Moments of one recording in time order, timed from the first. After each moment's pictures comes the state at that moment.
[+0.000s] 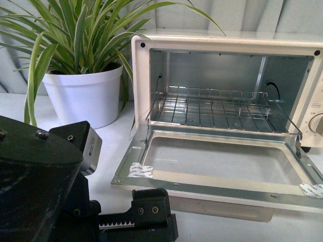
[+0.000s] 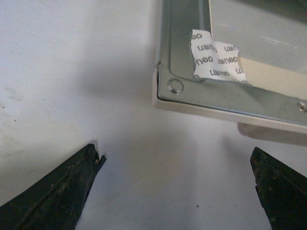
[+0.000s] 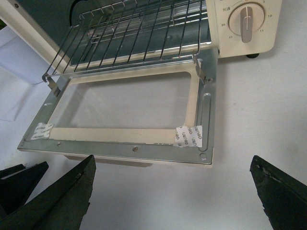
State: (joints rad) left arm -0.66 1.56 0.50 0.49 -0.32 -0.52; right arm 0.10 0.73 0.34 0.01 -0.16 0.31
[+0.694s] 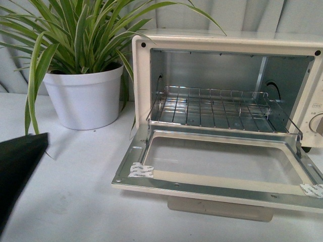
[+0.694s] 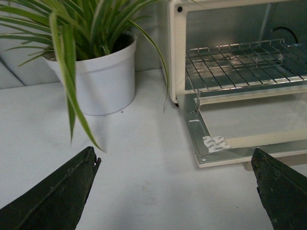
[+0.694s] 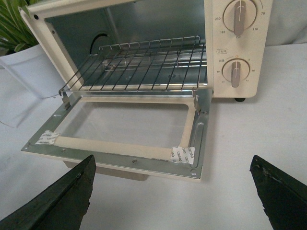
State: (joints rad) left arm -0.67 0.71 0.23 0.40 -0.48 0.09; right arm 0.11 0.43 0.22 0.03 -0.13 0.19
